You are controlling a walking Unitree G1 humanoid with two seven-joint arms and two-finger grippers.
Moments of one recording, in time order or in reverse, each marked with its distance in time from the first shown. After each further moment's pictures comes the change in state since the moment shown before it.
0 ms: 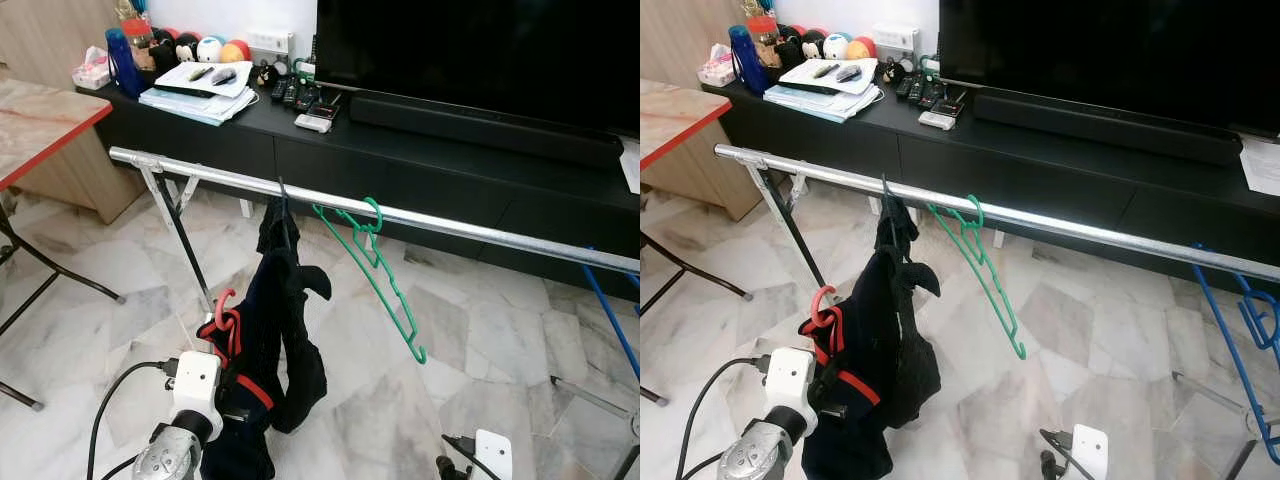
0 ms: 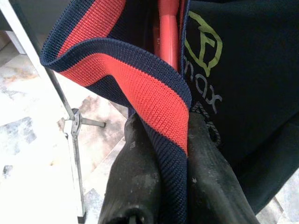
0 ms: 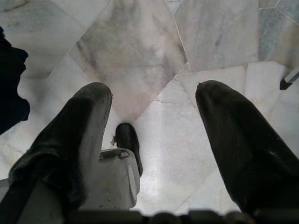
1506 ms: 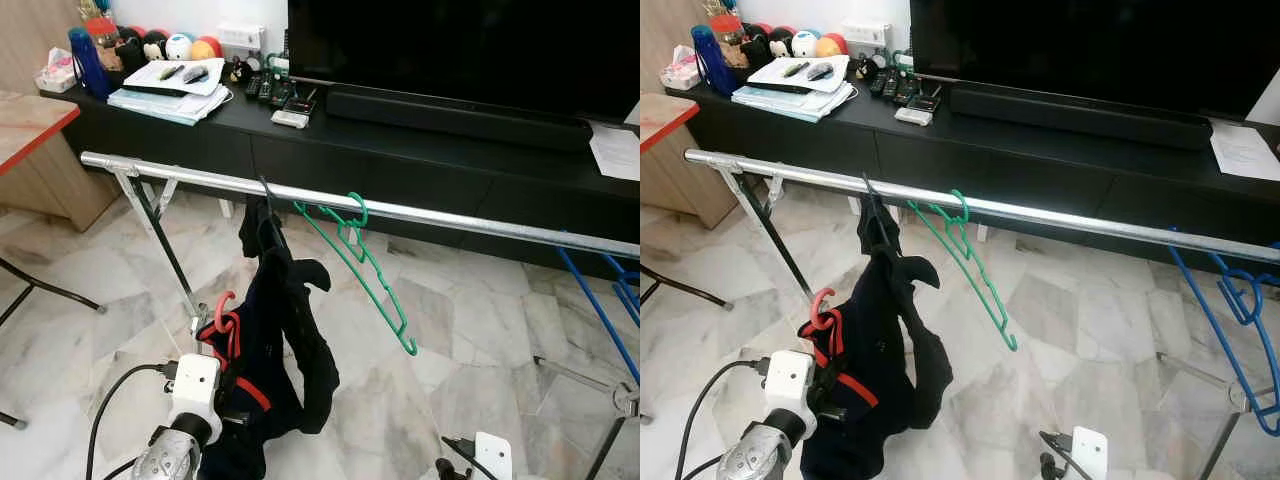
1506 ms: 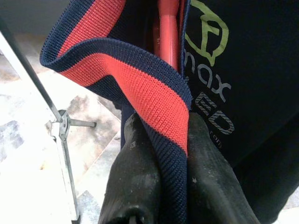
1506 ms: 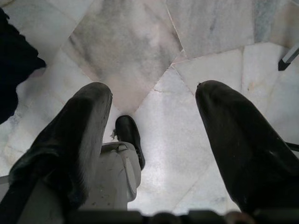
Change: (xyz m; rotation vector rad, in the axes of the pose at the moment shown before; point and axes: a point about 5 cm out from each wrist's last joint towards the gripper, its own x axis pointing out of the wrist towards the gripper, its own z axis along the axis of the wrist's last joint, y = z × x) left arm -0.002 0.000 -0.003 -0.003 0.004 0.001; right arm 0.000 0.001 -0.002 0.002 0.007 0.006
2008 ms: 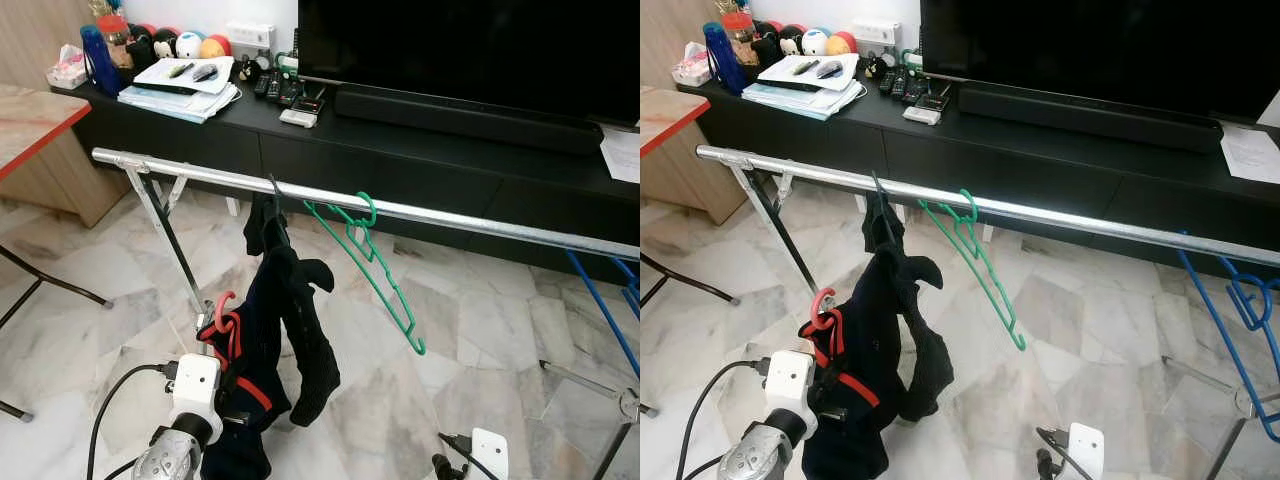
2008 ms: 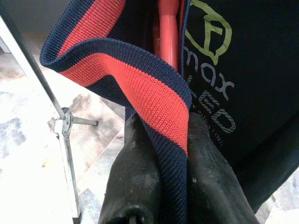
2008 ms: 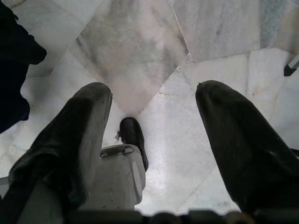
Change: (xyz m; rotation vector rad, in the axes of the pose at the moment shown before) left arm 0.000 0.000 0.000 -0.004 -0.001 -0.003; right arm 0.001 0.004 0.003 0.000 -0.007 0.009
